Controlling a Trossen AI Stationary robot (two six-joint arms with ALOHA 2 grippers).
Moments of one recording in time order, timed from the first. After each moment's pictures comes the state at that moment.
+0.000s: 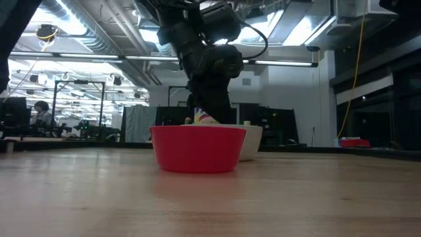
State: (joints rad) left arm 0.10 1.93 1.39 -0.49 0.15 -0.28; right arm 0.05 0.58 1.23 -1.22 0.09 0.55
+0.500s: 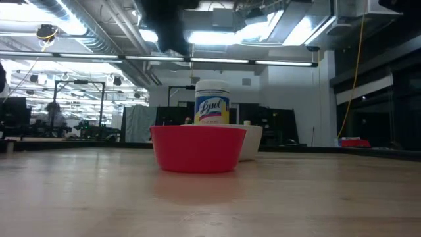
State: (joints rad) left arm 0.02 1.48 1.28 -0.74 0.13 -0.13; right arm 0.05 0.58 1.23 -1.19 0.02 0.56
